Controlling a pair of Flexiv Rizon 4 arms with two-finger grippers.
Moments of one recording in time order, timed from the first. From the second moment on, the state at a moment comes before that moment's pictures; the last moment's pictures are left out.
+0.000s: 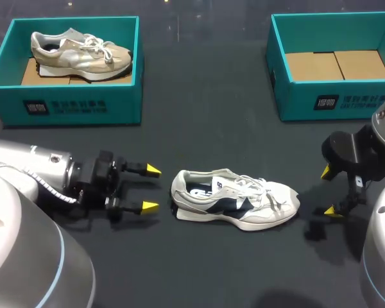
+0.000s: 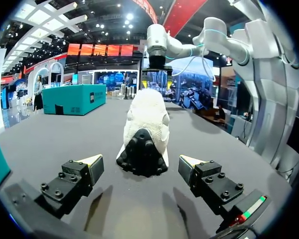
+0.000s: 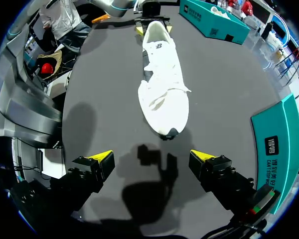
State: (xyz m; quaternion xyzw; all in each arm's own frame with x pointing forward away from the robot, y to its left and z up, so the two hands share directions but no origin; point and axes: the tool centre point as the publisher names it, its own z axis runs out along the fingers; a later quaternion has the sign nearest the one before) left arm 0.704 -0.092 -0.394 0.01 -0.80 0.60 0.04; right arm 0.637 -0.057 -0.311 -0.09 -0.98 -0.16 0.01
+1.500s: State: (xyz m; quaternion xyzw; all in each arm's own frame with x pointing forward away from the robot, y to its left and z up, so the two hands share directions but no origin) left arm 0.700 -0.151 -0.407 0.00 -0.80 0.60 0.03; right arm 0.637 -0.057 -0.311 -0.09 -0.98 -0.16 0.01
